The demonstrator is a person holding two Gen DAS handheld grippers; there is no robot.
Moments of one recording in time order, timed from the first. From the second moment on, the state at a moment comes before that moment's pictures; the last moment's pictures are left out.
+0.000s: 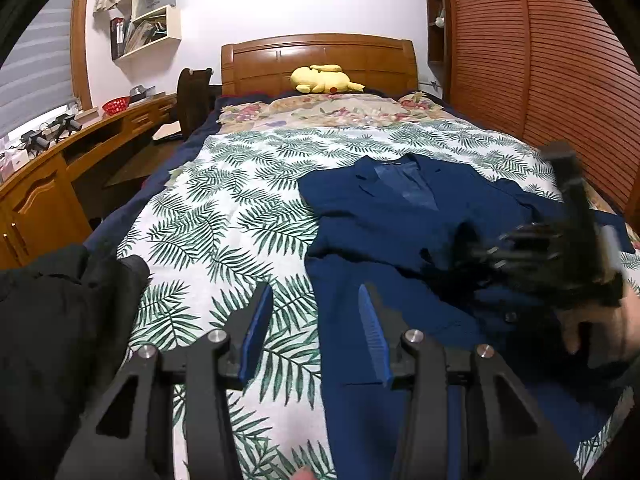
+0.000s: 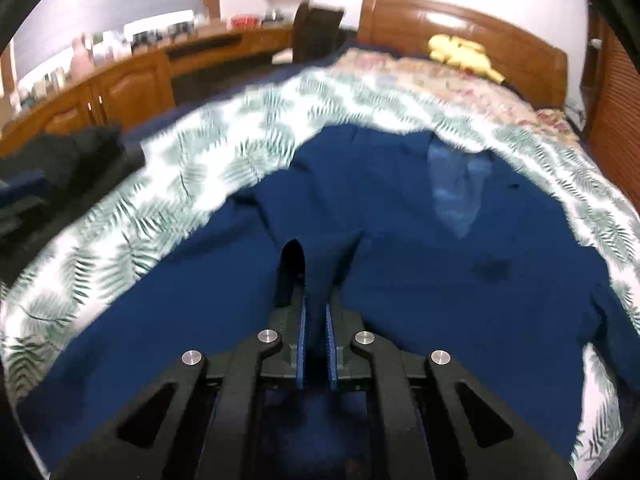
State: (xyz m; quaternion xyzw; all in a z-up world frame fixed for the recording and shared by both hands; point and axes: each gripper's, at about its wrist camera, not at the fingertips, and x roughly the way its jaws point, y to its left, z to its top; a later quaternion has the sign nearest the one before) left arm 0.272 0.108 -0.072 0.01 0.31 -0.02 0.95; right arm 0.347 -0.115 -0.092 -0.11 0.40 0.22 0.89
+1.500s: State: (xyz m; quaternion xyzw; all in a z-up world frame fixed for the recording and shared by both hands) left arm 0.231 -0.003 -0.070 0.03 0.30 -0.11 0.95; right arm 0.205 -0.230 -0.055 -0.07 0.40 0.18 0.89
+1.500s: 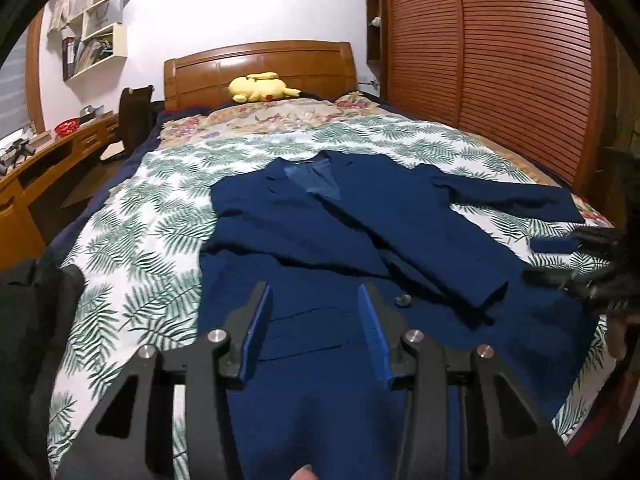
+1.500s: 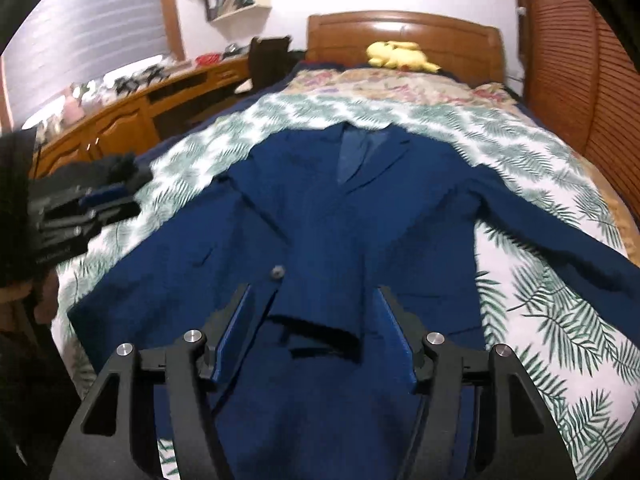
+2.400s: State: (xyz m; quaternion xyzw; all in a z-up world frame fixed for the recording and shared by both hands) left arm 0.224 -0.024 -0.059 0.02 0.29 -0.14 0.95; right arm 0.272 -0.270 -0.068 -0.12 0.41 0.08 0.90
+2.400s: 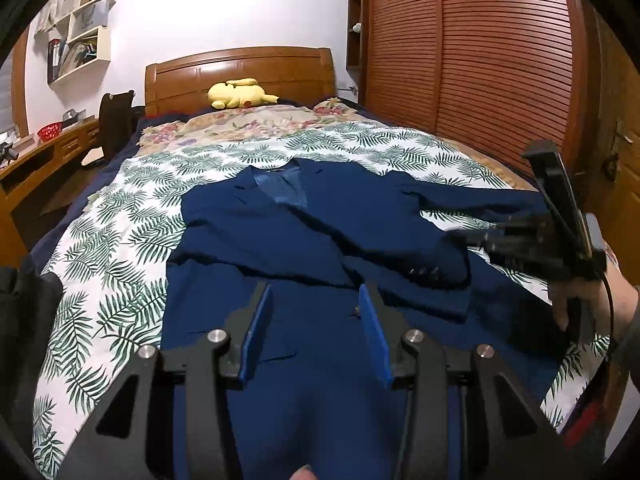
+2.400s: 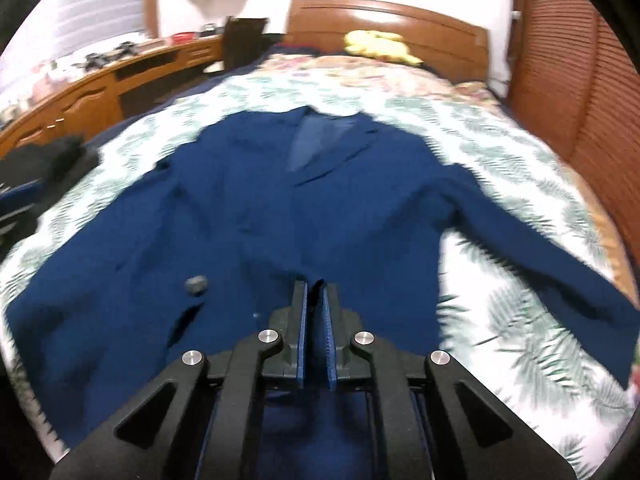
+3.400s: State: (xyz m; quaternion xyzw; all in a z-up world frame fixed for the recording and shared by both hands) left arm 0.225 -0.022 -0.060 0.02 0.29 -0.13 0.95; right arm 0.233 -0.249 -0.114 -0.14 0.49 0.12 0.85
